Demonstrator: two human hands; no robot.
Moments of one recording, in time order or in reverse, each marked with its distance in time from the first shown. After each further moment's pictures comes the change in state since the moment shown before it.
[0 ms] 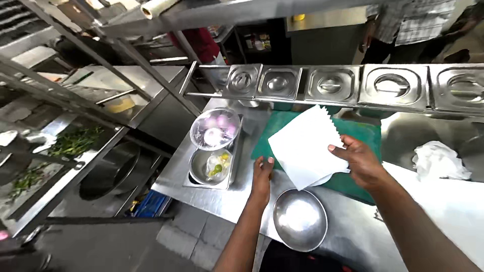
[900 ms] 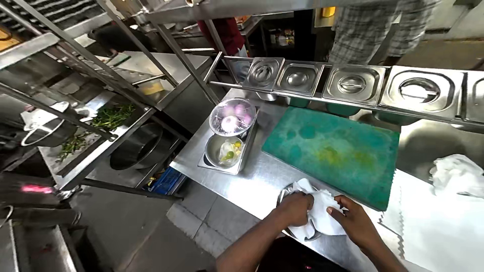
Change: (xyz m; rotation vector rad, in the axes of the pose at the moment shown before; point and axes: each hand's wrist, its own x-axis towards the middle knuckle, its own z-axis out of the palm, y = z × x) left_hand -0.055 -0.033 0.038 1.415 -0.922 -0.036; right_hand -0.079 0.129 -0.041 -0.677 -0.123 0.098
